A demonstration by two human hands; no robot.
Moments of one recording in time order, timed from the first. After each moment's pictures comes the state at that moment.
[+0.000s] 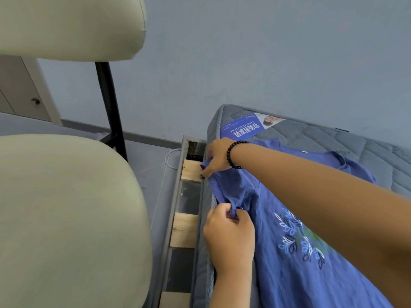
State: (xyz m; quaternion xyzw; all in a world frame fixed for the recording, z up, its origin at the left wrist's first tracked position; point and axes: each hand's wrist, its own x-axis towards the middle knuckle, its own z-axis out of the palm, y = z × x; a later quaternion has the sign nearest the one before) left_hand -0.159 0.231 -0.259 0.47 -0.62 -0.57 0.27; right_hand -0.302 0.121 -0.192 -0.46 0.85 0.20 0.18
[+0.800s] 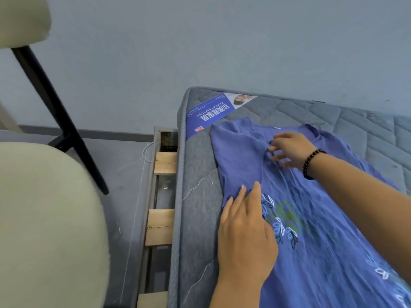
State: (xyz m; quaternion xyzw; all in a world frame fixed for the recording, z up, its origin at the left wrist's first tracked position) left_hand -0.185 0.288 -0.271 0.17 -0.88 -0.35 0.27; right_hand -0.390 0.315 -0.188 -0.05 0.87 -0.44 0.22
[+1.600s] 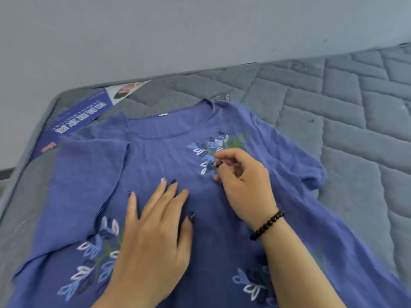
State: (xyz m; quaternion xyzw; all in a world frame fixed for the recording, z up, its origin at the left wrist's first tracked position) left_hand -0.289 0.372 -0.276 0.05 -0.97 -0.14 0.21; right_hand -0.409 0.500 -0.249 -0.15 0.81 -0.57 0.01
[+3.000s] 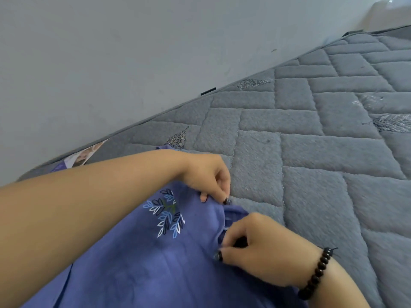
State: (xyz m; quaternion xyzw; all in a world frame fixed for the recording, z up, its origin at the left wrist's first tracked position) left_hand -0.542 0.443 -0.186 -0.20 -0.90 -0.16 -0.35; right_hand -0.437 0.599 -0.225 -0.24 0.86 -0.39 0.21
